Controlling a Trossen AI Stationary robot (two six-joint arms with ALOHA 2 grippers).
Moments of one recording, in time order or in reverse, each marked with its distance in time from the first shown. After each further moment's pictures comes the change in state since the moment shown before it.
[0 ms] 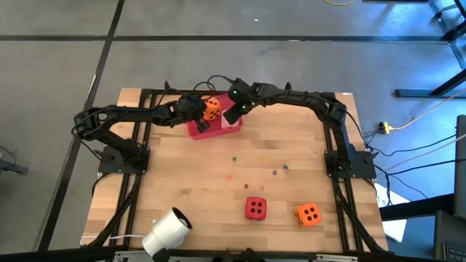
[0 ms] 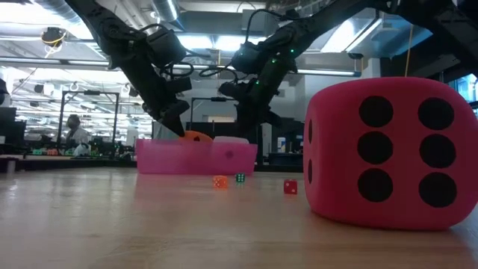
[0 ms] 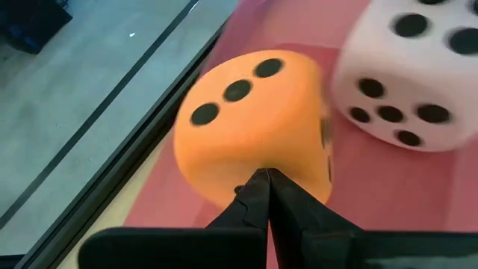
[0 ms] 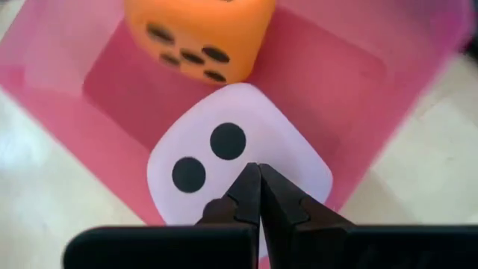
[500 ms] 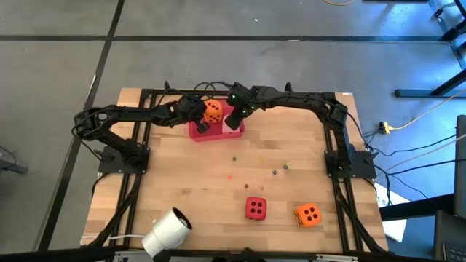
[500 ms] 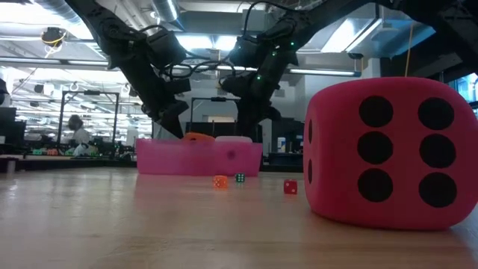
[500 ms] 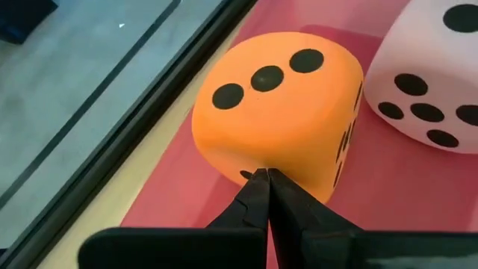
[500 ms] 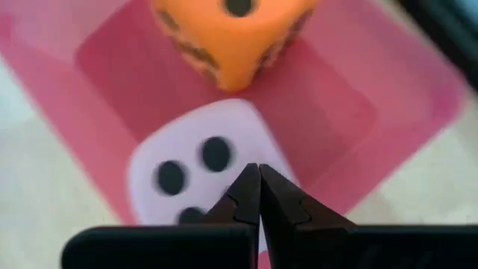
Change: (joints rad) left arm 0.000 0.000 0.000 -0.029 0.029 -0.019; right arm 0.032 -0.026 -0.003 -0.032 0.076 -0.128
